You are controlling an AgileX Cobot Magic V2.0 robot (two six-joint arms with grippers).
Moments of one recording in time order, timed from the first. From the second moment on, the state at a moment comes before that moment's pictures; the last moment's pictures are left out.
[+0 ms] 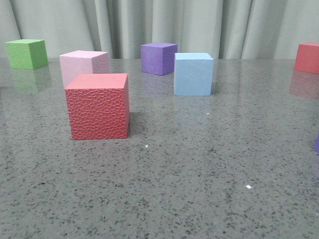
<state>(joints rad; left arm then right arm) -0.02 0.61 -0.80 0.10 0.92 -0.14 0.09 0.91 -1.04 -0.14 1.01 0.20</state>
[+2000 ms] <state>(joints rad) -0.02 1.53 -1.41 0.10 0.91 -0.12 0.09 0.80 -0.97 -0.15 0.98 0.20</state>
